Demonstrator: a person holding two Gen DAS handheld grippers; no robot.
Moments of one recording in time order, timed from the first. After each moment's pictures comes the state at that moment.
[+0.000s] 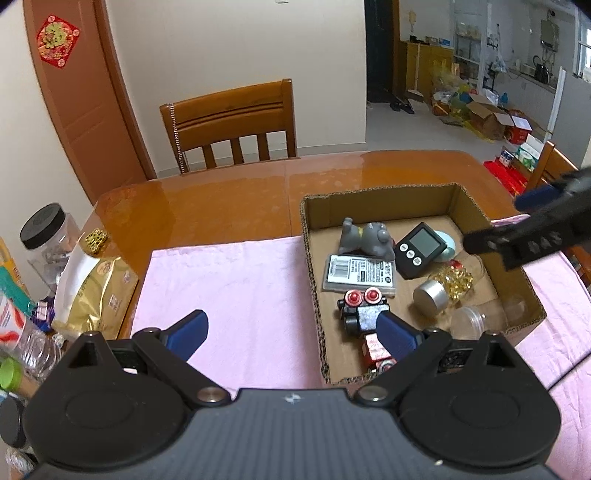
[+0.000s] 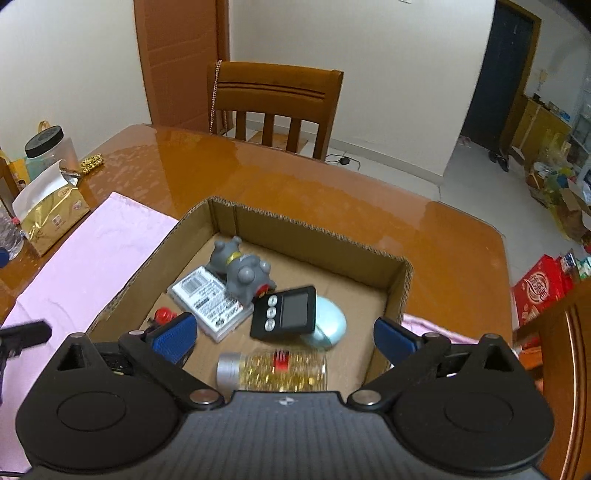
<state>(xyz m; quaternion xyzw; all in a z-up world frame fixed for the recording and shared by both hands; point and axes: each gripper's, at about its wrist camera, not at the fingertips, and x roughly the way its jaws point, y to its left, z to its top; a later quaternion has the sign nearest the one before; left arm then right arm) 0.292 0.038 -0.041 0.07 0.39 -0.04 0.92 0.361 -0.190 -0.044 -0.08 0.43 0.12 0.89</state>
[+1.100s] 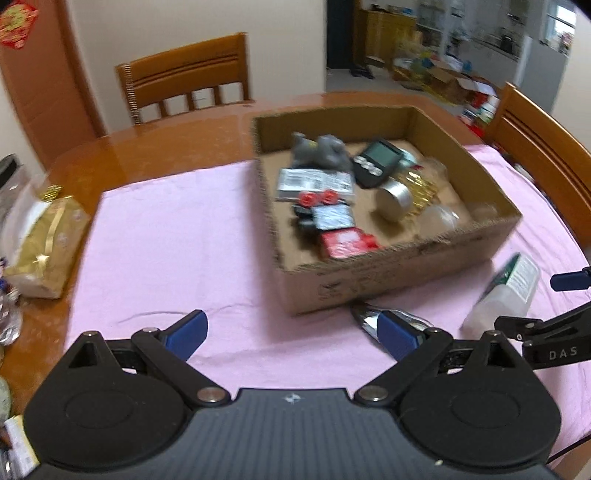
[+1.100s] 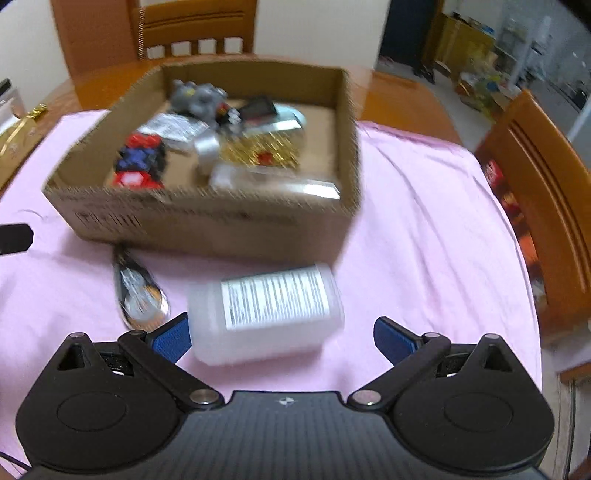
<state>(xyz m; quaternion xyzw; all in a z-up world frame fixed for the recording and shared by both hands) 0.255 0.031 -0.104 0.08 0.44 -0.12 0.89 0.218 -0.199 -0.140 -0.02 0.51 -0.03 0.86</state>
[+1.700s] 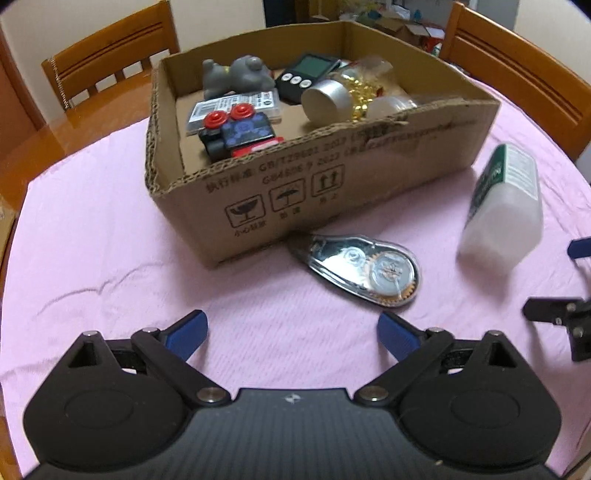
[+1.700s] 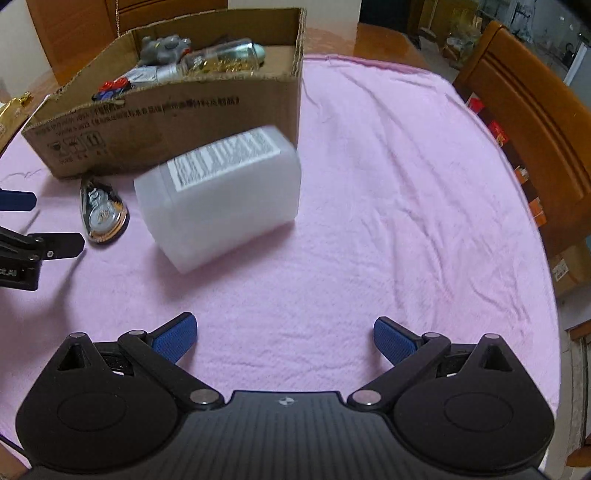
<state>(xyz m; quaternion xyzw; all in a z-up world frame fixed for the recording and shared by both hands) 0.255 -0.005 -0.174 0.13 0.48 -0.18 0.85 0.174 -0.222 -0.180 0.00 0.54 -0.03 0.84</state>
